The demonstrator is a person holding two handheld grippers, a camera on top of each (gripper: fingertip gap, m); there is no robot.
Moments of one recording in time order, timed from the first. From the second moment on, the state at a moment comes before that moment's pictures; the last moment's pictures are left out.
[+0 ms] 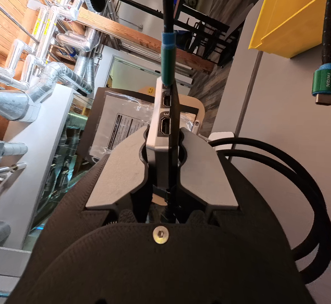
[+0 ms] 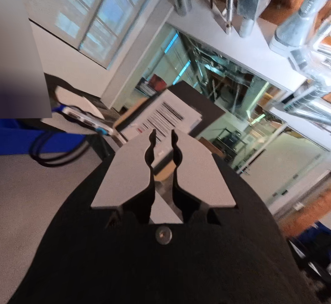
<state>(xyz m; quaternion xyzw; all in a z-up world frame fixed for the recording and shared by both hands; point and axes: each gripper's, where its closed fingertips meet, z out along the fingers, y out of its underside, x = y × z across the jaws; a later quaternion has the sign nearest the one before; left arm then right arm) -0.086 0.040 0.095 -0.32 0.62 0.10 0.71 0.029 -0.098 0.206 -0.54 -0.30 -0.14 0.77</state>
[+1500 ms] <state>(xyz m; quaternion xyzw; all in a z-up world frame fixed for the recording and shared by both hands) -0.063 0.043 0.072 -0.38 0.61 0.08 0.69 -0.035 0.002 0.094 -0.75 -0.27 -0.01 0.60</state>
